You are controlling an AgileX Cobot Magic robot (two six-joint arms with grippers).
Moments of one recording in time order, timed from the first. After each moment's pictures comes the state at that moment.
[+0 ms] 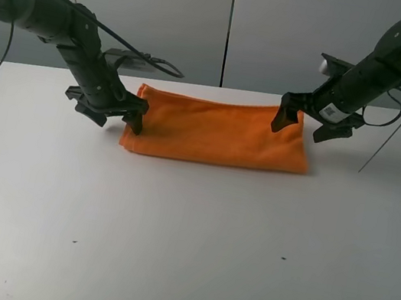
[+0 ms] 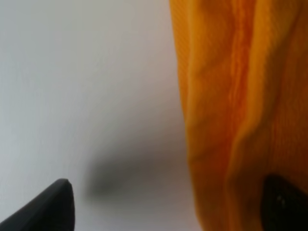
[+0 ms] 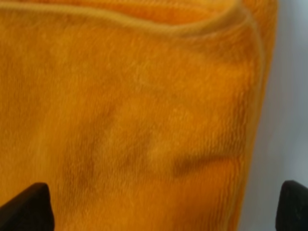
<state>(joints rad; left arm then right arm) -0.27 2.20 -1.46 -0.15 0.64 0.03 0.12 2.13 -1.41 0.48 0.72 -0.34</state>
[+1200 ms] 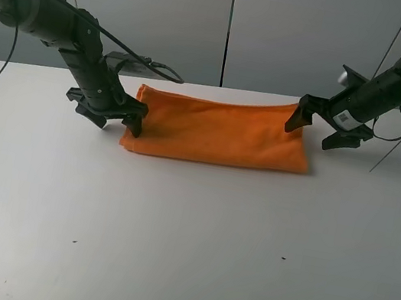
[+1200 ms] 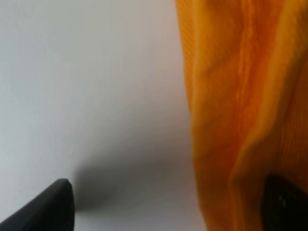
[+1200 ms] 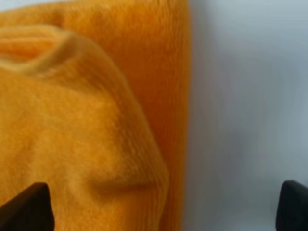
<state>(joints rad) -0.27 2.22 -1.46 -0.12 0.63 0.03 0.00 2.22 -1.44 0.64 0.74 -0.45</state>
